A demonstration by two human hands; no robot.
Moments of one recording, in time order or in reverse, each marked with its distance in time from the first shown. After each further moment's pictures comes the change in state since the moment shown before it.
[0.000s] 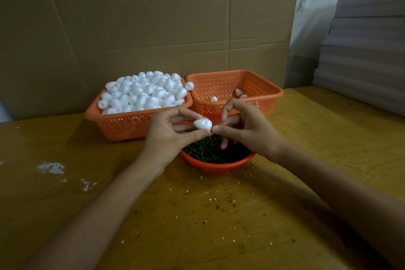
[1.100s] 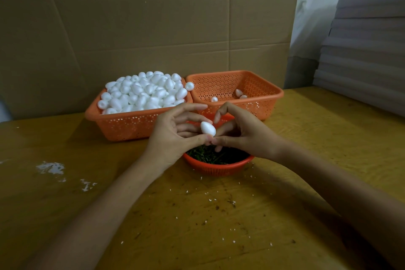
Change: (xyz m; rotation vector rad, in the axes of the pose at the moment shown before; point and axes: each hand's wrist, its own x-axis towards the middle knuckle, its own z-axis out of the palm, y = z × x) left_hand -0.003 0.007 0.004 0.048 -0.088 0.032; right_hand 0.000 -0.003 -0.001 -0.129 -0.149 0.065
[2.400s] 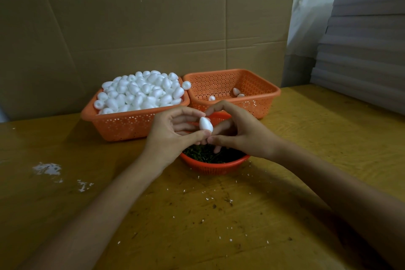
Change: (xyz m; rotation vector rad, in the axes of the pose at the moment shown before) left_hand 0.003 -0.005 0.004 0.006 0.053 -0.052; right_hand -0.003 -0.006 0.003 0.048 -0.005 -0.025
